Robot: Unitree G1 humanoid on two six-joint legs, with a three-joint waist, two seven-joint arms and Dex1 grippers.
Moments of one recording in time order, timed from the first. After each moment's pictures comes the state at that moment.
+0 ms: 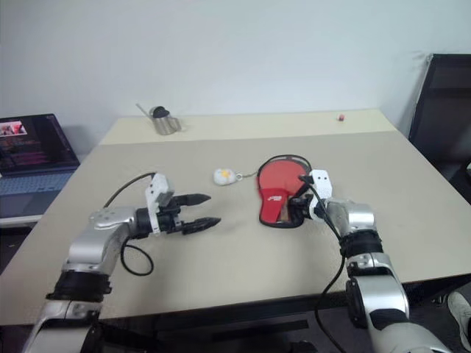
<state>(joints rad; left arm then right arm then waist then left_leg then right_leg) -0.50 0.62 0.06 0.19 -0.33 0.36 -1.20 -0.86 -0.25 -0.10 0.53 0.26 0.87 0.46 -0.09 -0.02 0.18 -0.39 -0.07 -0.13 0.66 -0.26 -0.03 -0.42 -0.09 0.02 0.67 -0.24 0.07</state>
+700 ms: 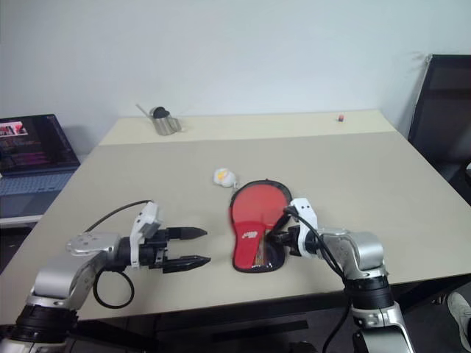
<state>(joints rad) -0.28 0.75 0.05 -0.06 -0.47 0.50 -1.27 -0.55 -0.22 0.02 -0.11 0.45 1.28 0.49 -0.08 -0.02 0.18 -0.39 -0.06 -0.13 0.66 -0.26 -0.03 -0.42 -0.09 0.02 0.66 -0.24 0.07</state>
